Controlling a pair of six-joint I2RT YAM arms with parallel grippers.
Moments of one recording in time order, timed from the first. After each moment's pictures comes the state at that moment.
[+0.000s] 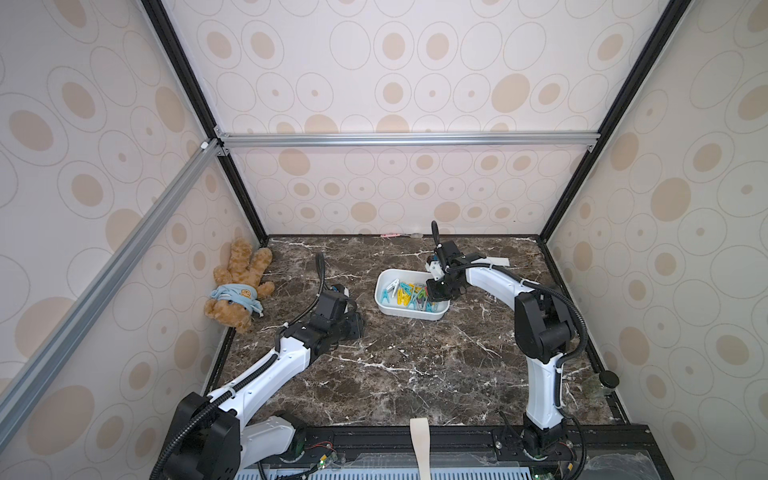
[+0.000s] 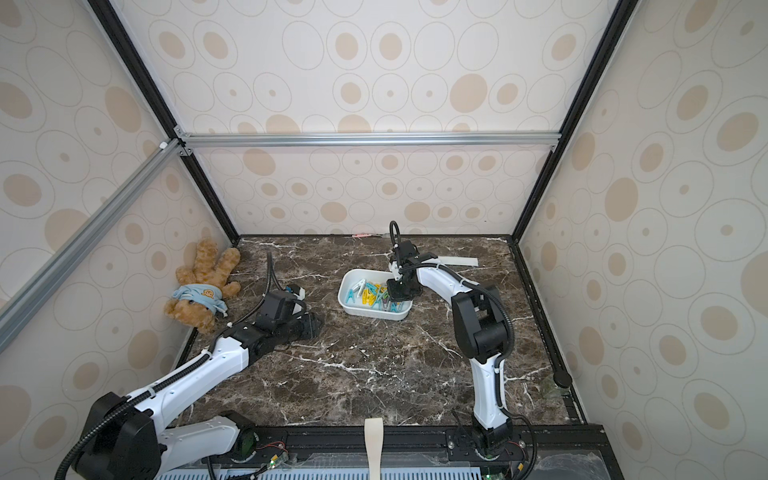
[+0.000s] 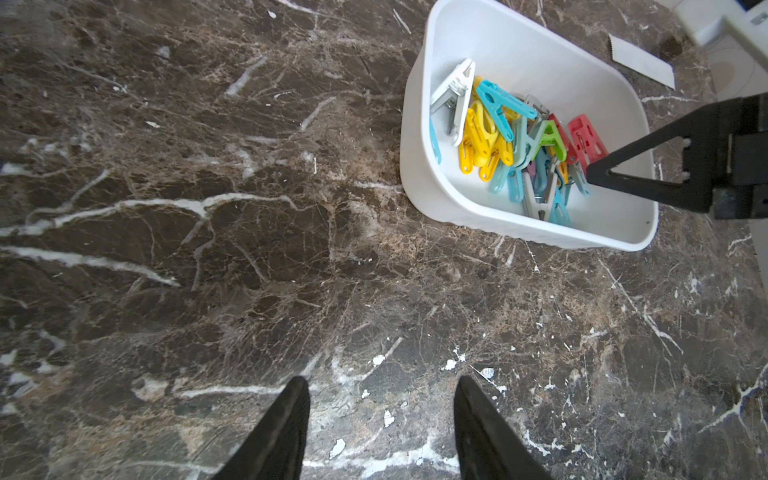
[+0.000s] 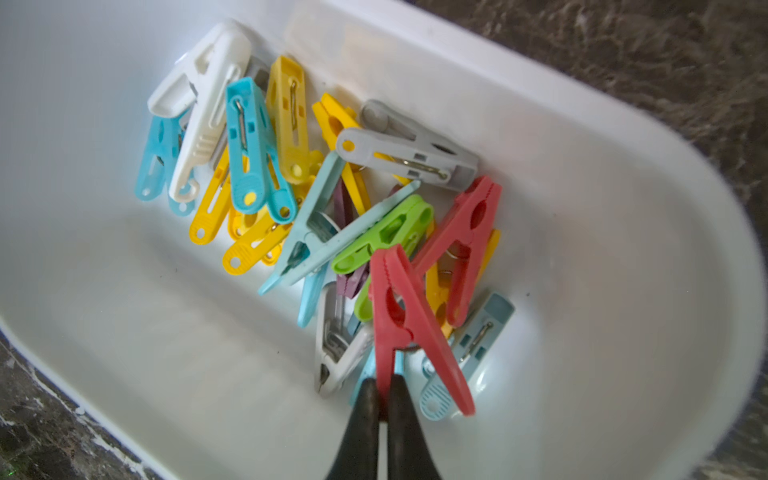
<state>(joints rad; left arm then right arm) -0.44 1.17 0.71 -0.37 0.03 -0.53 0.42 2.07 1.62 -0.78 -0.21 0.19</state>
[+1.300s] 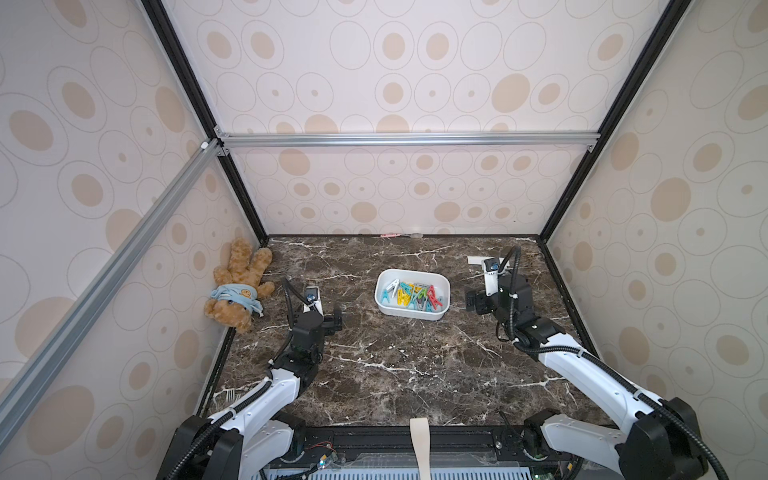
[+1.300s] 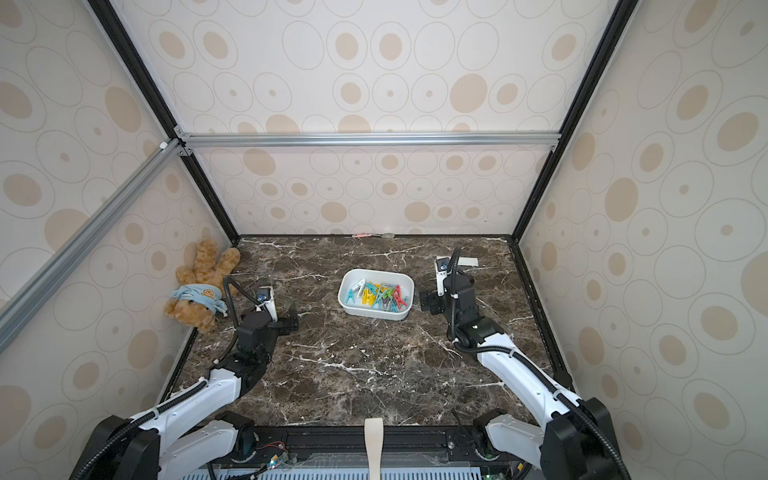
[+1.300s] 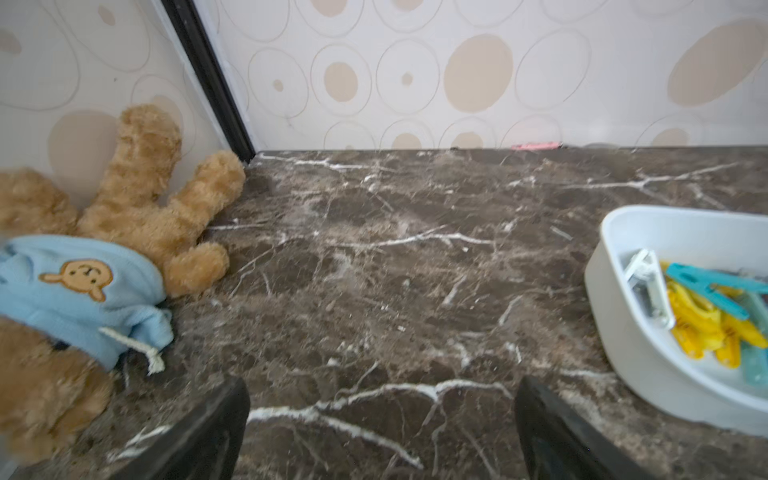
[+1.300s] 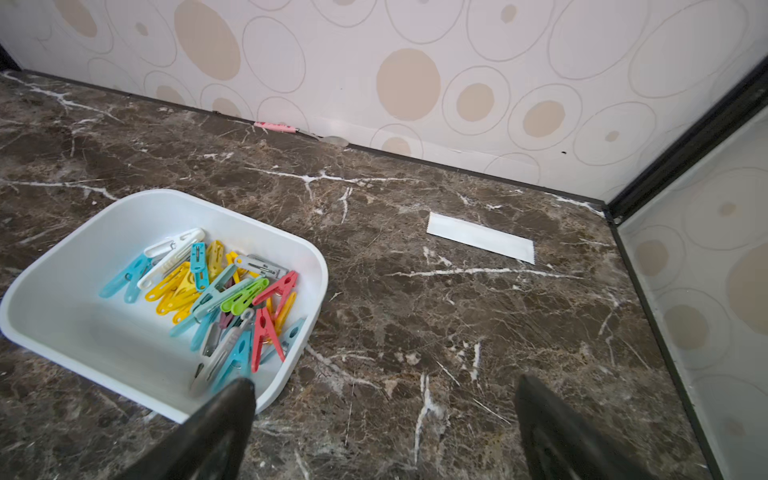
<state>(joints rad) -0.31 1.05 0.29 0.40 -0.46 -0.06 0.38 1.09 0.68 0.00 0.29 -0.01</state>
